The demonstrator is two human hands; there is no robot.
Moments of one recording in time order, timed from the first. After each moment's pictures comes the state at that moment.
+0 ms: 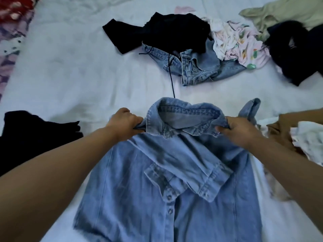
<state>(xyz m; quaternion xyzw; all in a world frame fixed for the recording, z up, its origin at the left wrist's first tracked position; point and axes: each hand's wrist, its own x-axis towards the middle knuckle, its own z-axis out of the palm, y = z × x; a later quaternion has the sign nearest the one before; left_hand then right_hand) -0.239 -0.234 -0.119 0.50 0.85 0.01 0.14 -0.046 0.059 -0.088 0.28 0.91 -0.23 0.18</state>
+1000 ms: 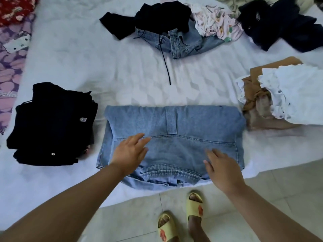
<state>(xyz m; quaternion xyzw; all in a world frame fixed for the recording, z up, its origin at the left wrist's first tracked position) -0.003 -0.368 -0.125 0.48 0.87 0.11 0.05 0.205 -0.139 -0.111 0.22 0.96 -0.12 0.09</state>
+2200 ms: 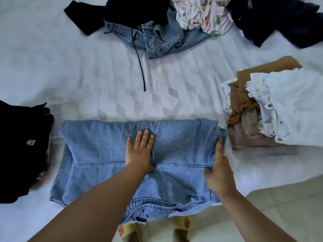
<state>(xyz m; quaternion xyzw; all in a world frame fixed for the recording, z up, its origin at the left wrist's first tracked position) 0.006 -0.193 -0.167 0.35 0.86 -0.22 0.30 0.184 -0.039 -0.148 0.46 0.81 -0.36 0.08</state>
